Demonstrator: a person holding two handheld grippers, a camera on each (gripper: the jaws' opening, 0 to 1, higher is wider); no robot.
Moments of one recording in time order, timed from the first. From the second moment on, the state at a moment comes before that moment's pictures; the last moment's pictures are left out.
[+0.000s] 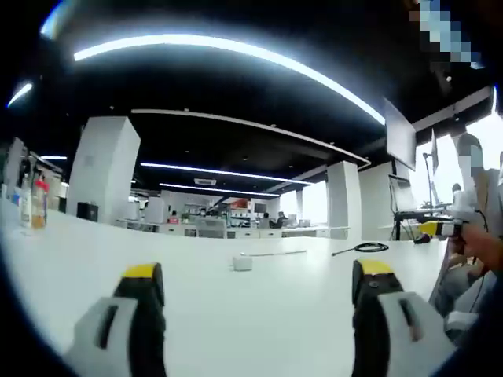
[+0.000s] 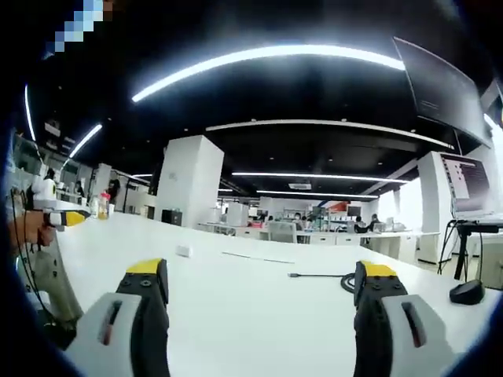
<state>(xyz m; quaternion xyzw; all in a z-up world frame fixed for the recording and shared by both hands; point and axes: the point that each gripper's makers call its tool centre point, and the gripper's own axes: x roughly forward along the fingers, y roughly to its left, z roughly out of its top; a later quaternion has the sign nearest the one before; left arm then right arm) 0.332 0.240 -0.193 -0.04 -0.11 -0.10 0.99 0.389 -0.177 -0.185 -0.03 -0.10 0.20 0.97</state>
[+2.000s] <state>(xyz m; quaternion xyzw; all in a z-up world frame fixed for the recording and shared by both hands) 0.333 0.245 -0.198 -0.05 -0.11 -0.09 0.99 0.389 -0.180 -0.187 -0.03 -0.10 0.20 0.98</state>
